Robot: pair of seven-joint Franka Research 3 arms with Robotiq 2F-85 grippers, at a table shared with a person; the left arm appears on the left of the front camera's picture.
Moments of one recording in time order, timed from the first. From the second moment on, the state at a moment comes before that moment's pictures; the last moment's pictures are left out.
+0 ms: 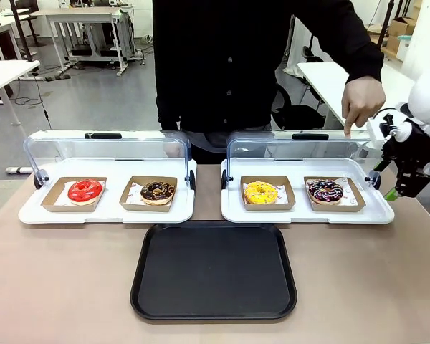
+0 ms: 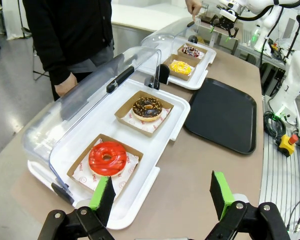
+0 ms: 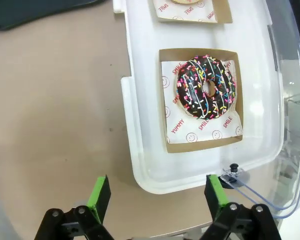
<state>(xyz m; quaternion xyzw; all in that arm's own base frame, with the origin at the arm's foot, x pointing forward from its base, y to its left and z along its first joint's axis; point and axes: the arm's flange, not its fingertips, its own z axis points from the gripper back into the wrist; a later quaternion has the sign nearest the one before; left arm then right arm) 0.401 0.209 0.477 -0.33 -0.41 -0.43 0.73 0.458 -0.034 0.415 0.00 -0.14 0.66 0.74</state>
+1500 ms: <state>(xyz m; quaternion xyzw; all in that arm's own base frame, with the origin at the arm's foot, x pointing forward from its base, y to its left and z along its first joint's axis) 0.401 0.209 0.477 -0.33 -0.41 -0.43 0.73 0.492 0.001 0.331 -0.08 -0.13 0.70 0.70</state>
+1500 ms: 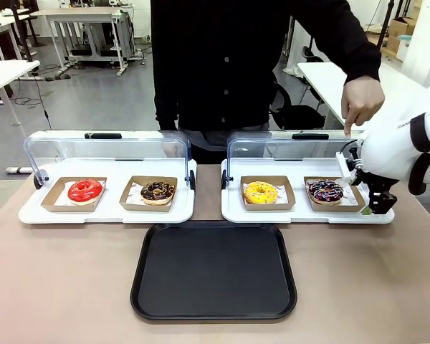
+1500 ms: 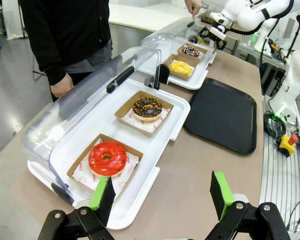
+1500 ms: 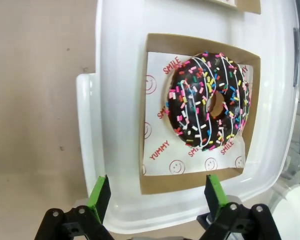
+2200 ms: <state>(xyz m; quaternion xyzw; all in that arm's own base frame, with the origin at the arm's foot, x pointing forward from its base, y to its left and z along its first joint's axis) 0.401 0.209 0.477 -0.33 -0.41 -0.43 0.73 0.511 0.001 0.312 -0.08 -0.13 0.70 0.70</state>
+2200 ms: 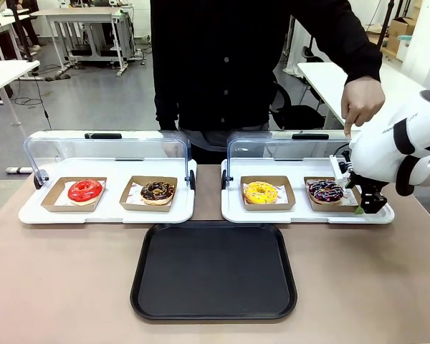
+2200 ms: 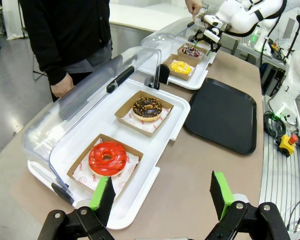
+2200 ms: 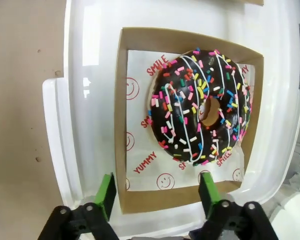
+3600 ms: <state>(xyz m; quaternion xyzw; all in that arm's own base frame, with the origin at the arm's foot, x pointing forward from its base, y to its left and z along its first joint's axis) 0.401 0.209 0.477 -0.33 -0.41 -0.43 0.73 0.510 -0.006 0.308 -0.06 -0.10 0.70 0.70</state>
